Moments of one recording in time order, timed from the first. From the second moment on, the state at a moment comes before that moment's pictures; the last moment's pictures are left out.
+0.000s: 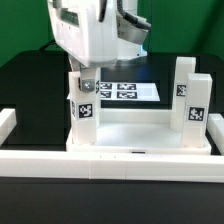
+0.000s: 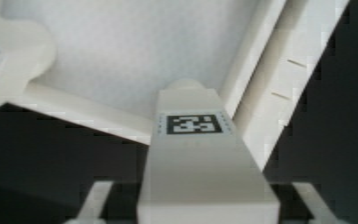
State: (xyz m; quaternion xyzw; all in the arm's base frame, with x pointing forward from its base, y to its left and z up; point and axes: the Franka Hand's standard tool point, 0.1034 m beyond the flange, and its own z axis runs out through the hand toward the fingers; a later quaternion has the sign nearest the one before) arm 0.613 -0.082 0.111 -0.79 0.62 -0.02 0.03
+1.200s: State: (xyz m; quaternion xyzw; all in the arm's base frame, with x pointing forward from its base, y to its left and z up) arm 0.612 -0.079 0.111 -0.88 0.47 -0.01 0.02
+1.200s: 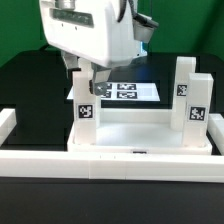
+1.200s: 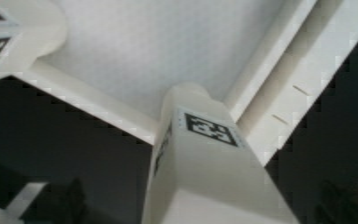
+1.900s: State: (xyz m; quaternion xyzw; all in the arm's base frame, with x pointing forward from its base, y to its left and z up) arm 0.614 -0.073 0.111 -0.98 0.18 -0.02 -0.01
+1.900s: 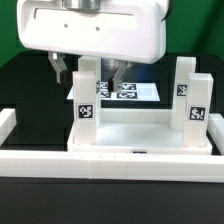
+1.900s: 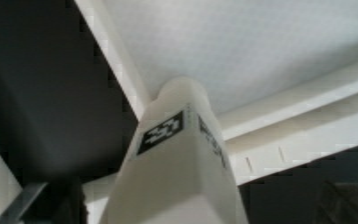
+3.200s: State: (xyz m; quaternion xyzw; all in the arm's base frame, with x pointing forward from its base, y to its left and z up) arm 0.614 -0.079 0.111 -1.00 0.02 -0.02 -0.02
